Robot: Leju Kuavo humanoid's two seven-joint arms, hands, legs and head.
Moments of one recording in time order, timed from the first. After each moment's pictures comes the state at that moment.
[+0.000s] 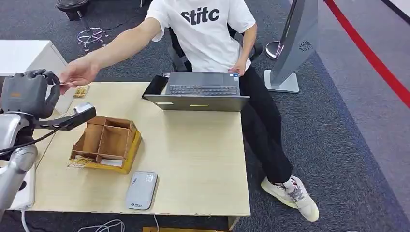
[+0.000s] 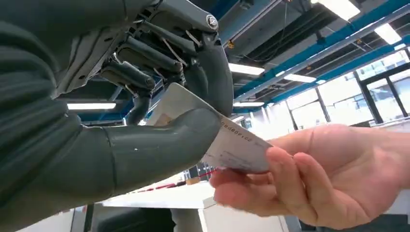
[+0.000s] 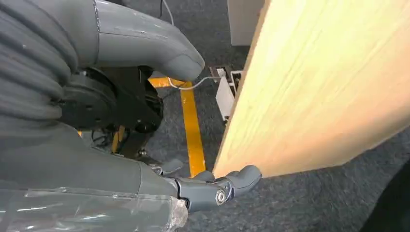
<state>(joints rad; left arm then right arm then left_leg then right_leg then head) -0.49 0.58 -0.24 -1.47 -1.21 0.03 0.16 0.33 0.11 -0.26 -1.07 -0.23 0.43 -0.06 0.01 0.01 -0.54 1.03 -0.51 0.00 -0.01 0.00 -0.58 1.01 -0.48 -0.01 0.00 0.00</state>
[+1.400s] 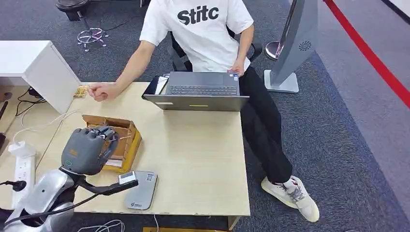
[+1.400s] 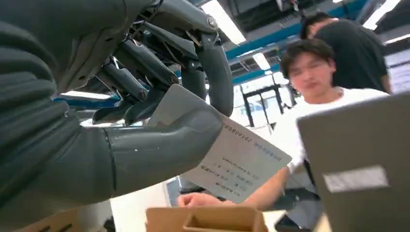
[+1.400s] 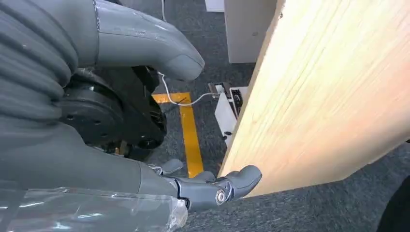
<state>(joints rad) -0.10 0.46 -0.36 -1.76 -1.22 0.14 -0.04 0.37 0.09 -0.22 -1.06 -0.33 0.48 -0.09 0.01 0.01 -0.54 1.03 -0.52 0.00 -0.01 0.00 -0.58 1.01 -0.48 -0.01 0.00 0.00</state>
